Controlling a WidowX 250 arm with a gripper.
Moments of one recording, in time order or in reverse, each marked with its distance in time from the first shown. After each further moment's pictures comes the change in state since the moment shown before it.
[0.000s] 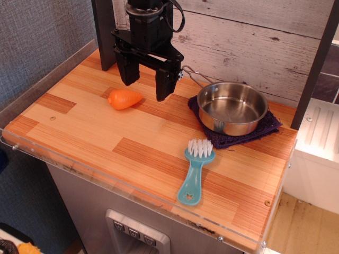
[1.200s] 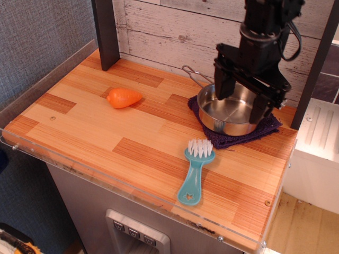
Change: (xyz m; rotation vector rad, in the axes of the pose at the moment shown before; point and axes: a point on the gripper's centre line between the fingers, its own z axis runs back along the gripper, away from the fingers) arm 0.051 -0.119 -0.013 0.010 -0.052 -0.236
